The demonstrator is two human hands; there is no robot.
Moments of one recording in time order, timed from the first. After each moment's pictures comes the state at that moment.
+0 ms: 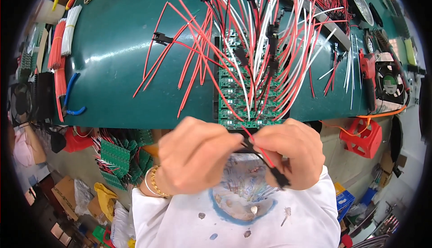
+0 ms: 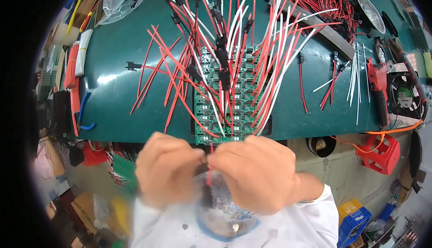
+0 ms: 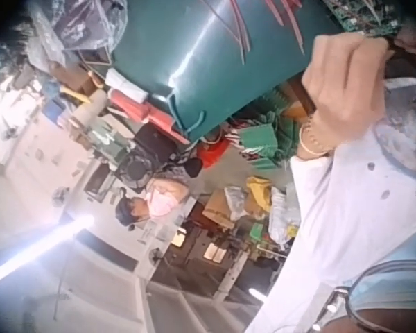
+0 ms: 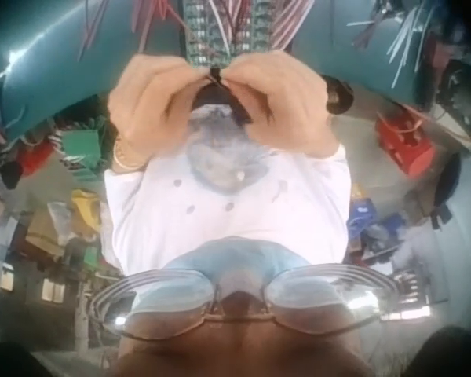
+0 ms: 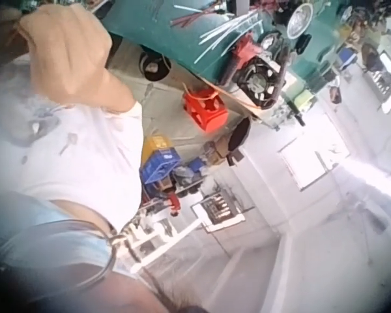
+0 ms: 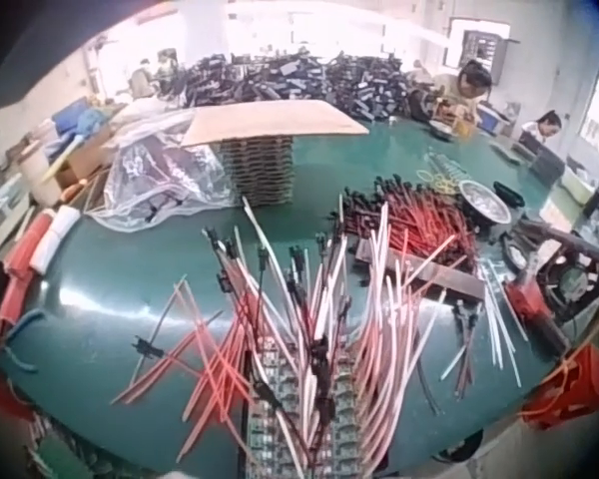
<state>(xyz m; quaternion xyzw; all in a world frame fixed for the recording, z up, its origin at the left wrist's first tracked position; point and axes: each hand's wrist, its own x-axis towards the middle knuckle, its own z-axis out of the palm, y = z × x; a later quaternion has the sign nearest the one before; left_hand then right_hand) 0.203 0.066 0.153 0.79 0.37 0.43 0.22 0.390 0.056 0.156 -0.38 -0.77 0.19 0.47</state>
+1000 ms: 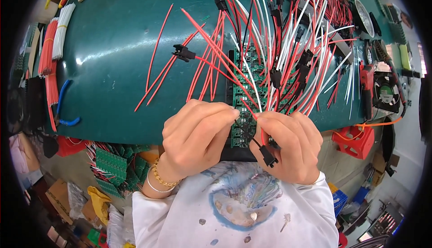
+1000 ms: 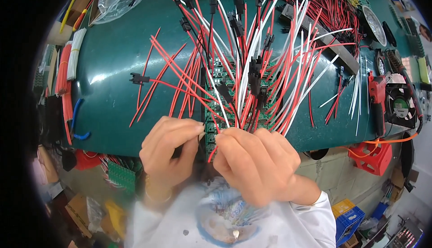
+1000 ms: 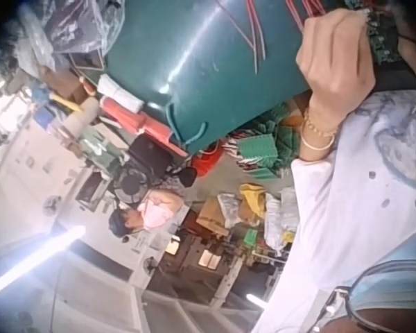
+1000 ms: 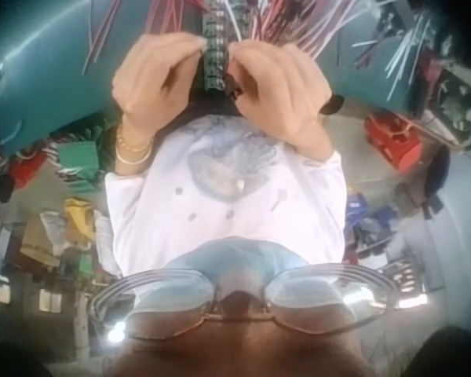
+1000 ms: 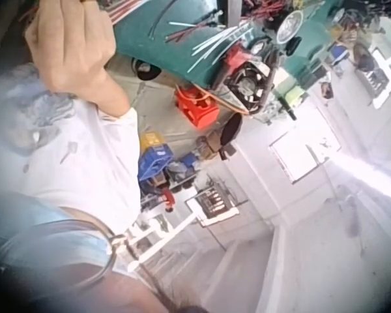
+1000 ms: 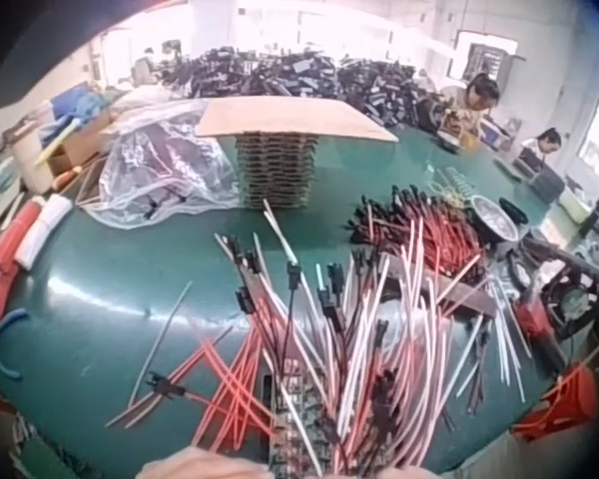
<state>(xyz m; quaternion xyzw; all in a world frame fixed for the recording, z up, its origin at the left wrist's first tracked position) 0.196 0.106 0.113 0.76 0.36 0.50 0.20 0.370 0.086 0.138 -0.43 -0.81 -0.03 0.39</state>
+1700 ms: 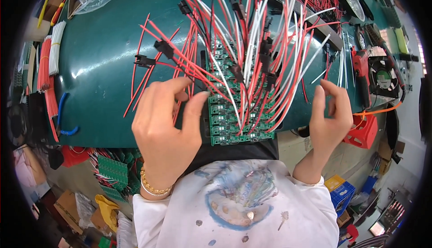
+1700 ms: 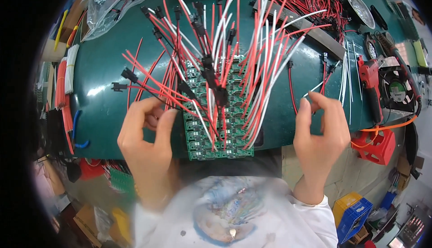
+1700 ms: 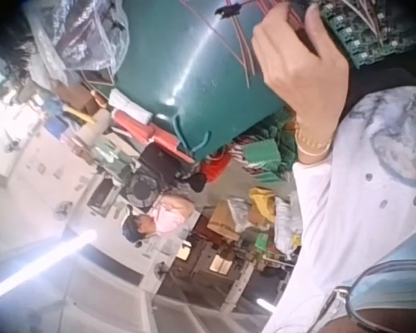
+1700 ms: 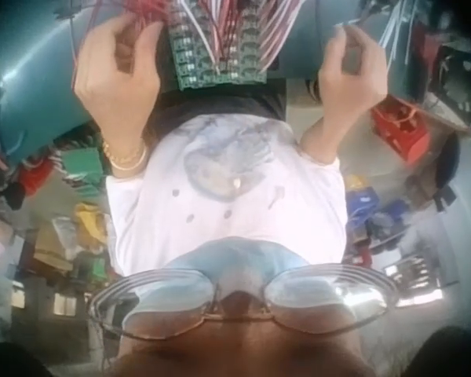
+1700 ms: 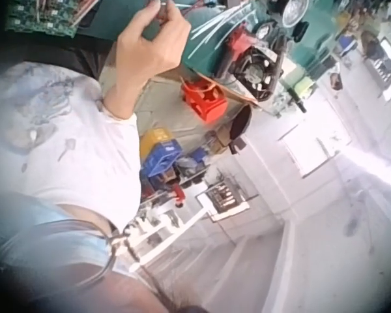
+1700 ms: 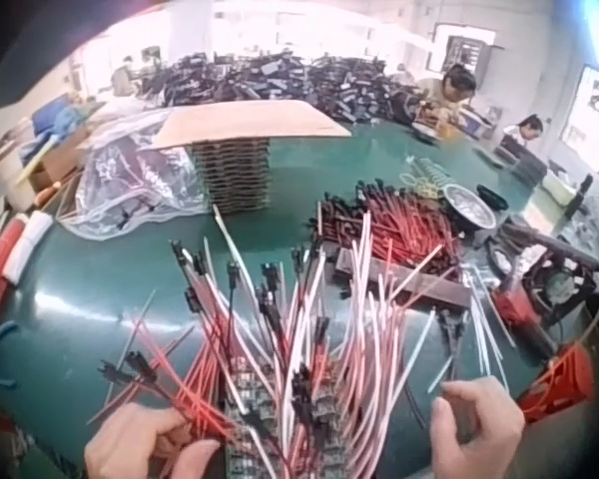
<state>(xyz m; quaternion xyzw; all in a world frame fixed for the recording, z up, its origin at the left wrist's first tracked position) 0.211 0.111 0.143 0.70 0.59 0.37 0.17 0.445 0.071 0.144 -0.74 -0.59 -0.06 0.32</state>
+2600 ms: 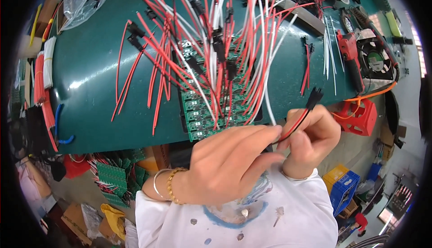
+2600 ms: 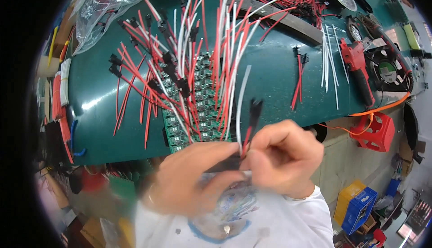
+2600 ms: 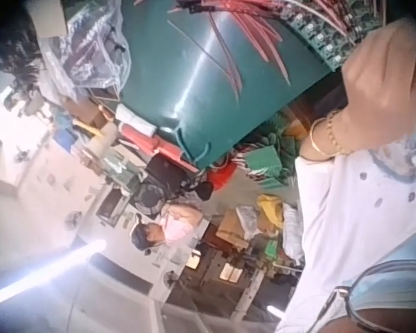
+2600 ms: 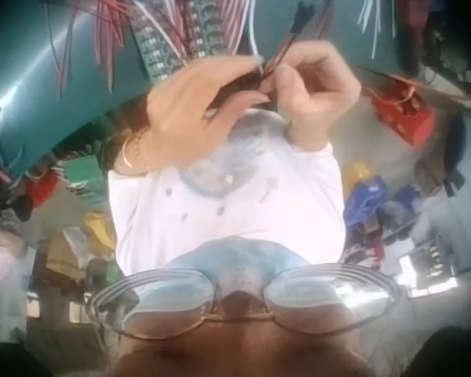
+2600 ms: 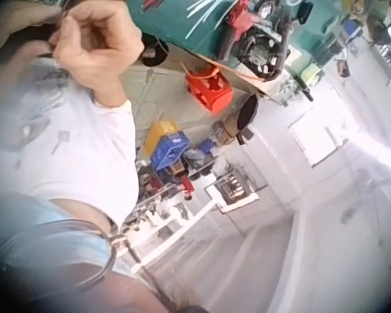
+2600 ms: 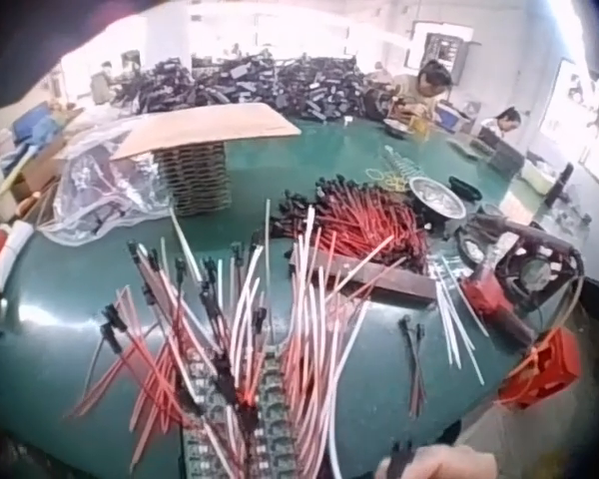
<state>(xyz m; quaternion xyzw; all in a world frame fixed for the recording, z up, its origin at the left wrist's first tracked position) 0.271 0.070 0.158 0.72 0.32 0.48 0.39 0.424 0.035 0.159 -0.49 -0.44 0.42 0.63</state>
